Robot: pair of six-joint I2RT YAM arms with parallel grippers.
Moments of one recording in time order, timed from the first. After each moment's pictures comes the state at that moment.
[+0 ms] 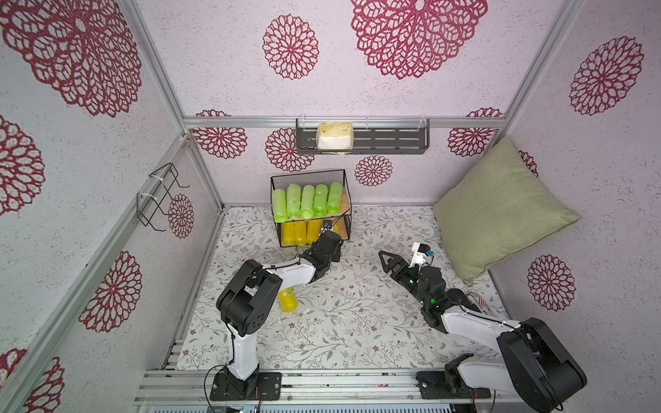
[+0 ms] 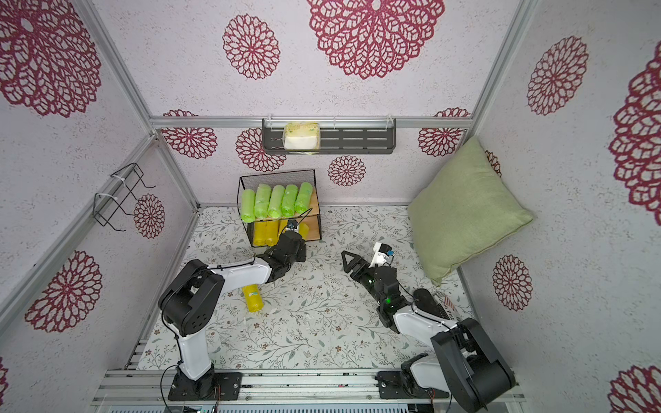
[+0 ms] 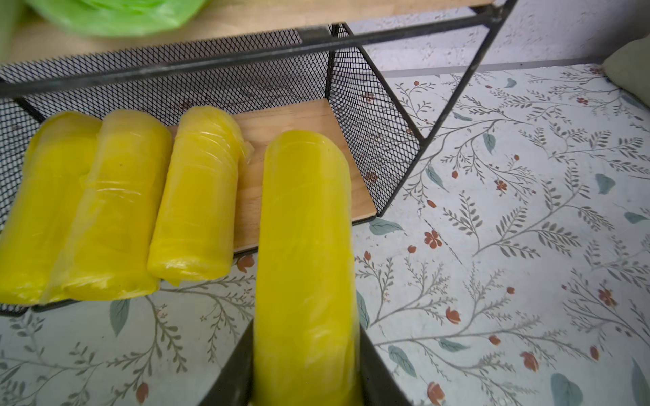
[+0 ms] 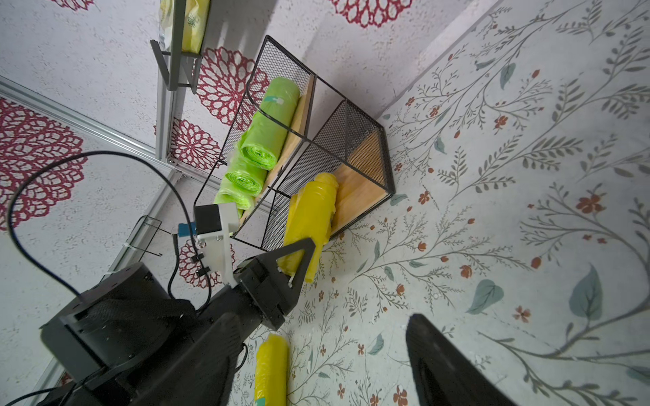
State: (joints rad) left arm -0.62 1.95 1.18 0.15 -0.43 -0.31; right arm 0.47 1.28 0.38 0.76 -0.08 0.99
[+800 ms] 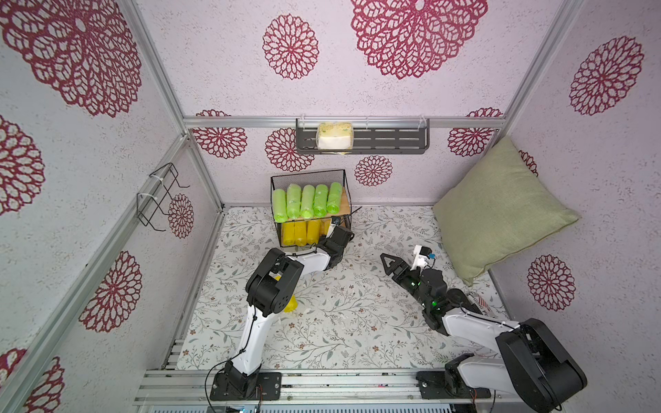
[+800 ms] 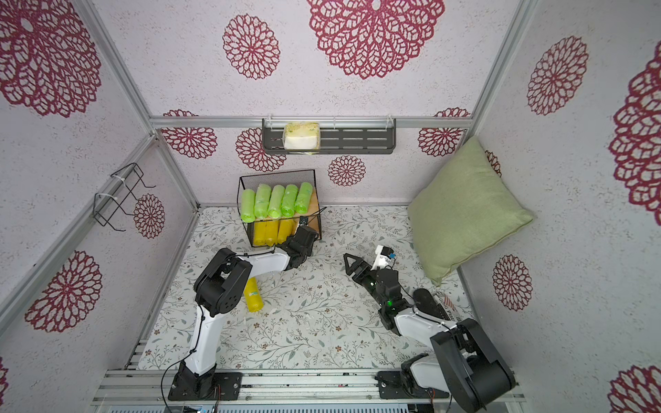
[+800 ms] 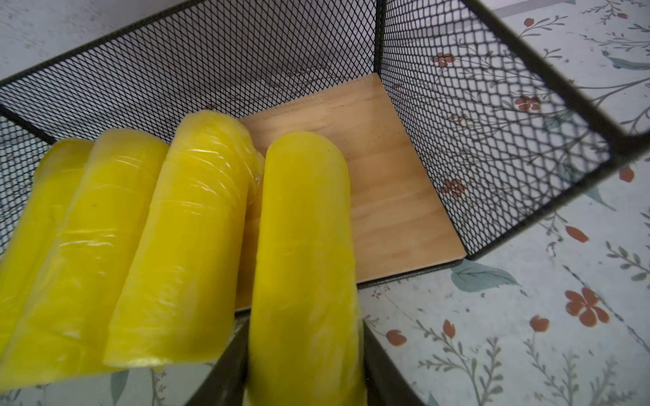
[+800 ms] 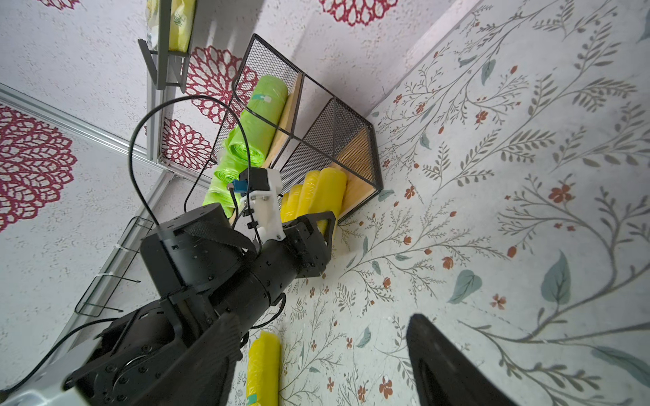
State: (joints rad) left arm -0.61 2.23 1.49 -0.01 -0.61 -0.24; right arm 0.45 1.28 0.34 0.78 -0.09 0.99
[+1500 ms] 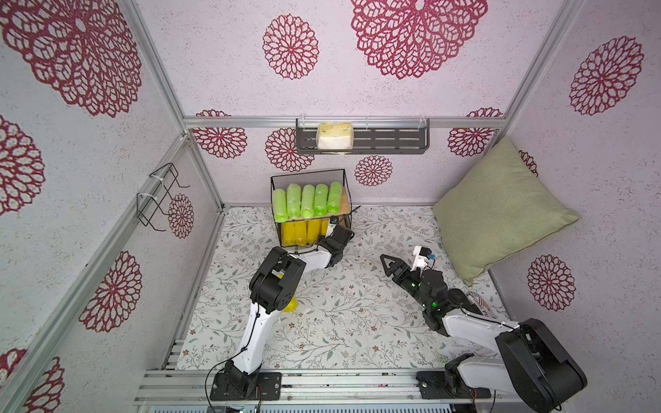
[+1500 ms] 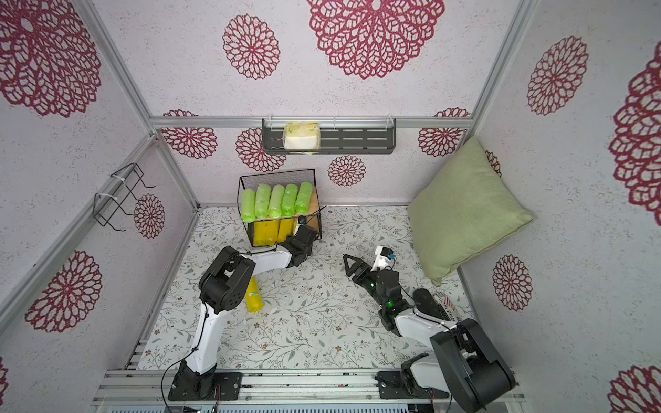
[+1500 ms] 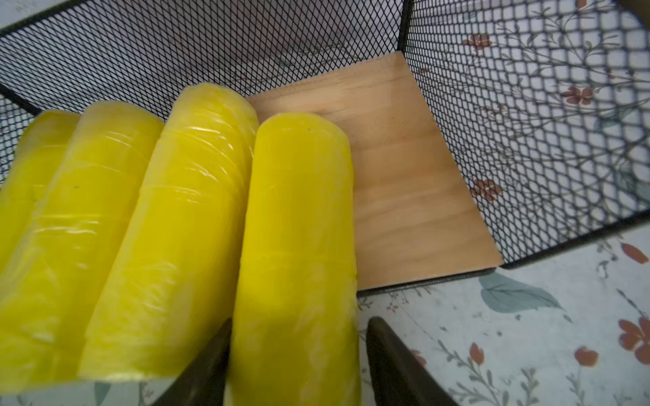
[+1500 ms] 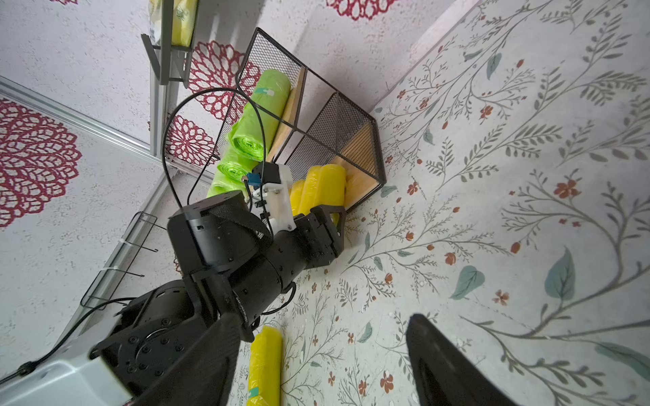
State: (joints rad) left arm -0.60 2.27 1.53 -0.07 -0.62 -0.30; right arm 0.45 1.28 0.33 0.79 -0.11 0.99
